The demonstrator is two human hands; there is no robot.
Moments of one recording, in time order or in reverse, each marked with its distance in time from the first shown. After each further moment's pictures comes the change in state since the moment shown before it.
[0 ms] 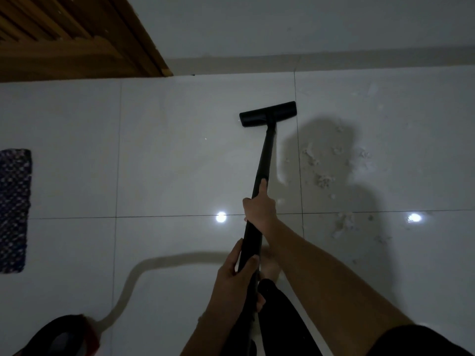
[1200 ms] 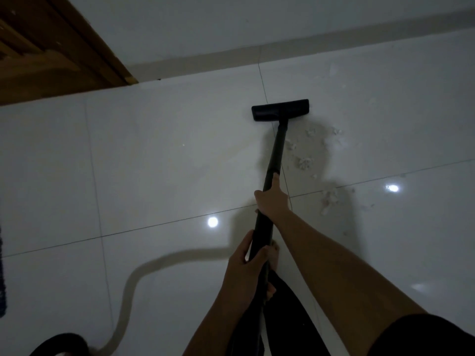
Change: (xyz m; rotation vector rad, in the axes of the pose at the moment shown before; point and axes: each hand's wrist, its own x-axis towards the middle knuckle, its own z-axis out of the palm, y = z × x) left_hand -0.007 -0.009 0.006 0.109 -0.217 0.041; right_hand -0.007 0.040 -0.030 0.151 0.153 0.080
